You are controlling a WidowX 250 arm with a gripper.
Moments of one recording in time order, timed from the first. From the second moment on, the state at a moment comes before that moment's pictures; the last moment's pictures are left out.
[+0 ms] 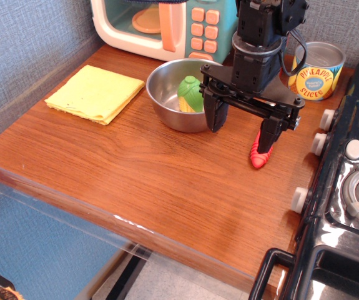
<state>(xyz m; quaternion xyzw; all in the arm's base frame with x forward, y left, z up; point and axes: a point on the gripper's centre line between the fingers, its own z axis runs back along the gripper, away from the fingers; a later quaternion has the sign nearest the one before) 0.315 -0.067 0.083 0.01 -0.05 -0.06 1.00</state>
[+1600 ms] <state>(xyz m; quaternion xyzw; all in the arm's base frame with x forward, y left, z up) 0.362 0.111 0.111 0.00 -0.10 0.00 1.00</state>
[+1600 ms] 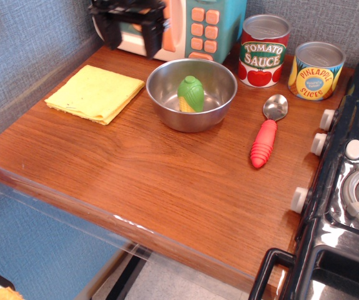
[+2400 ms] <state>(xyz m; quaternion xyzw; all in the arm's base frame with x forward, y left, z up) 0.372 0.185 0.047 0.01 -0.03 -0.02 1.00</state>
